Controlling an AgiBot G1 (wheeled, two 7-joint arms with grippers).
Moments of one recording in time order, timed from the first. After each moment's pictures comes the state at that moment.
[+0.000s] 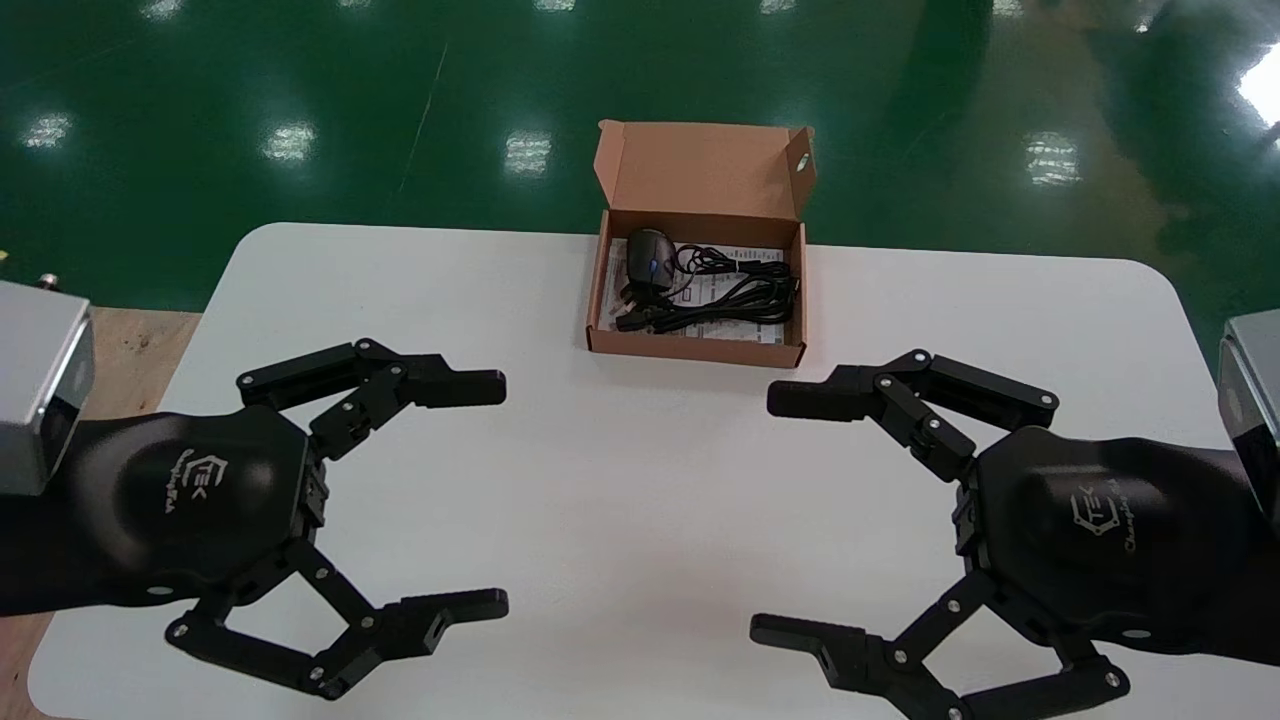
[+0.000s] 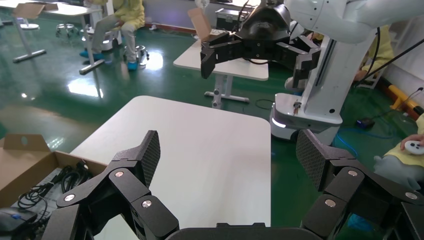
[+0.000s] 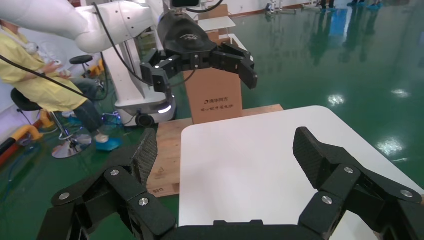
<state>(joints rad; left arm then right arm) -1.06 0.60 0.26 -1.30 0.72 1.51 -0.20 1.05 -0.61 -0.27 1.31 -0.71 -1.51 0.20</state>
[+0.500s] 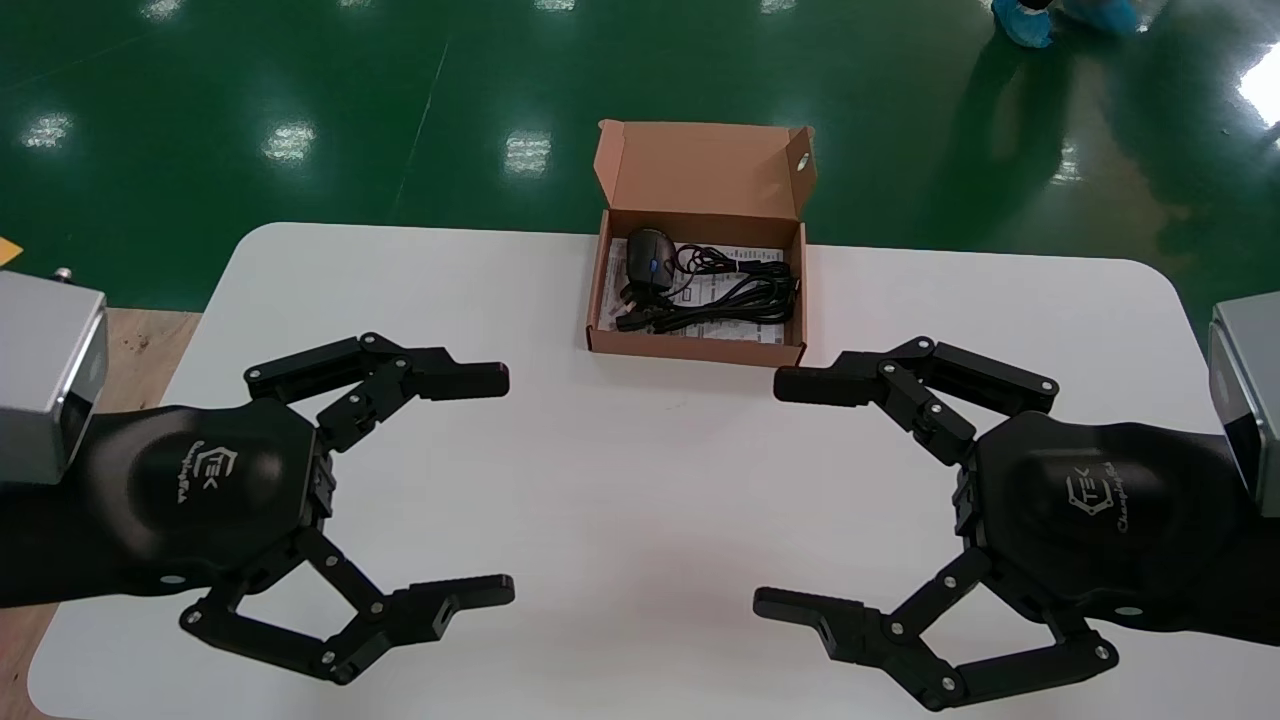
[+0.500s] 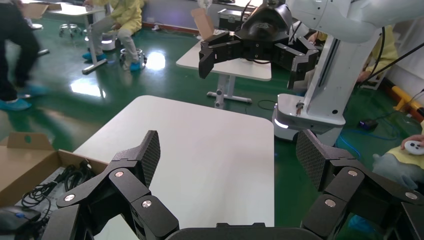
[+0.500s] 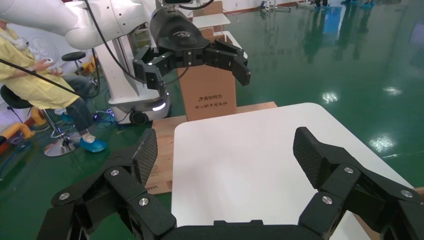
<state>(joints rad) -1.07 0.61 0.27 -1.29 0.73 1.50 -0.19 1.07 -0.61 -0.28 1.29 -0.72 -1.50 0.19</state>
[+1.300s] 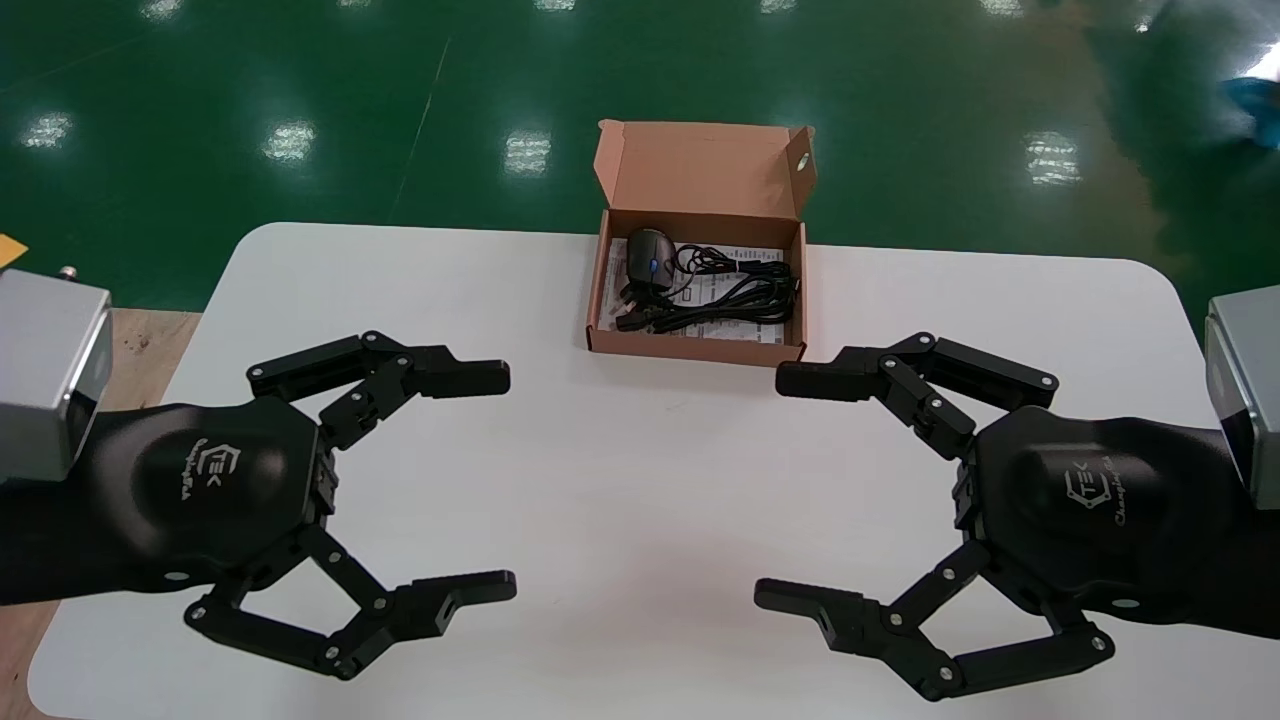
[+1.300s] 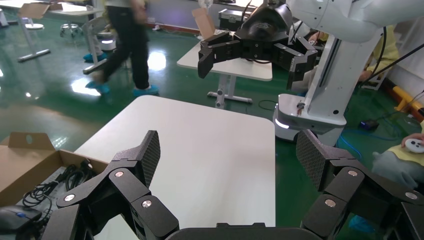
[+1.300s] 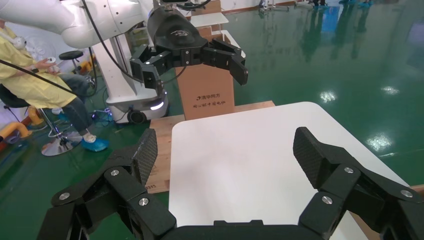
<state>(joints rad) -1.07 0.61 0.28 -1.28 0.73 1.50 -0.19 1.07 -0.61 -0.28 1.28 -0.73 -1.50 0.19</state>
